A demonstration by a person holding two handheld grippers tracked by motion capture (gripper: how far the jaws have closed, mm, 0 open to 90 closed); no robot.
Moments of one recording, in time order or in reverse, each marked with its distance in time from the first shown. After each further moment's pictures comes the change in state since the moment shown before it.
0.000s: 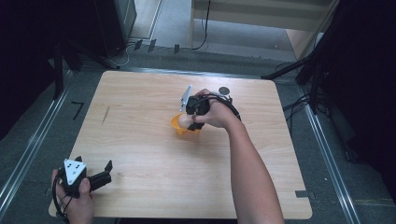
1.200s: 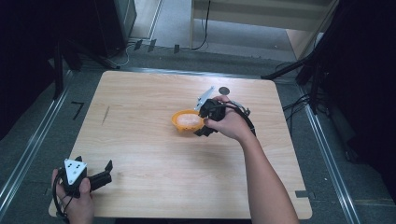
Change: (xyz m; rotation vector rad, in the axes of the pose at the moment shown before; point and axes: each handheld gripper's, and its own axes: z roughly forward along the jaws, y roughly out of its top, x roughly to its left) left arm 0.000 0.000 0.000 -0.002 -0.001 0.008; right arm 0.038 -0.041 -0.029 -0.158 -0.044 0.311
